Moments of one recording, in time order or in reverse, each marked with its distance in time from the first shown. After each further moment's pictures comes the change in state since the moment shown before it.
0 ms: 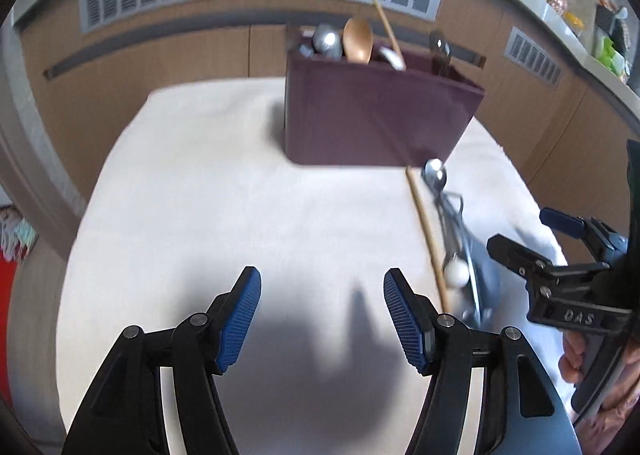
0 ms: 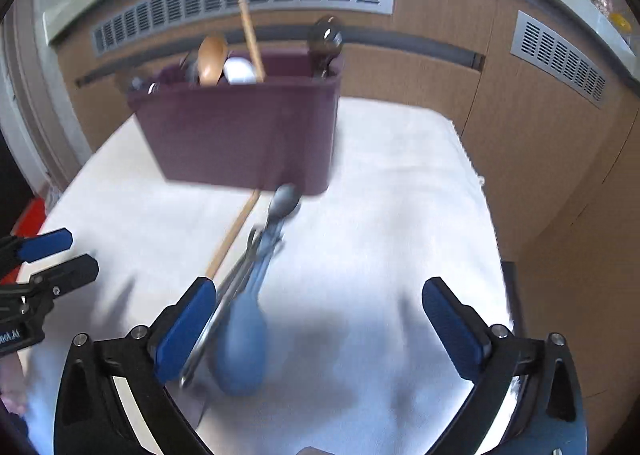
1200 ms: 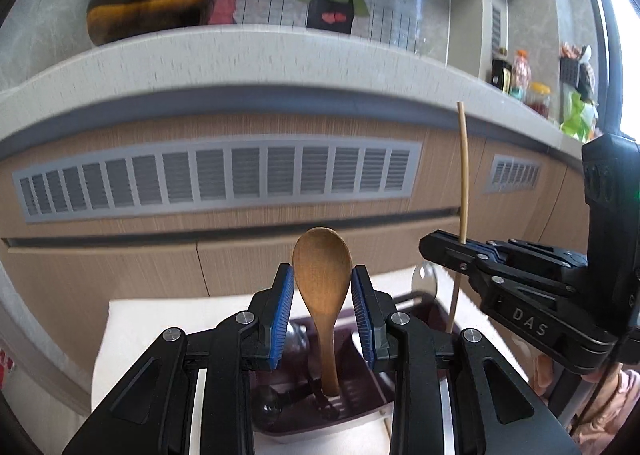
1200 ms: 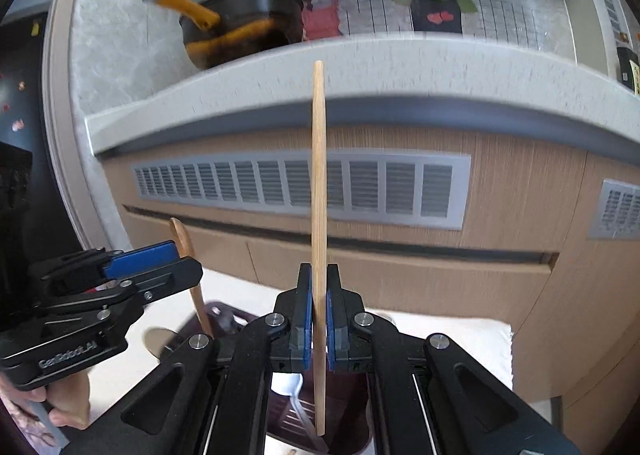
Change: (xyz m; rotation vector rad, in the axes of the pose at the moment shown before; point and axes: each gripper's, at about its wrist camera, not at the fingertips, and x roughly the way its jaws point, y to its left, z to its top) left arm 0.005 -0.025 0.198 0.128 -0.382 -0.094; right arm 0.005 -0.018 0.189 -0.031 -0.366 0.223
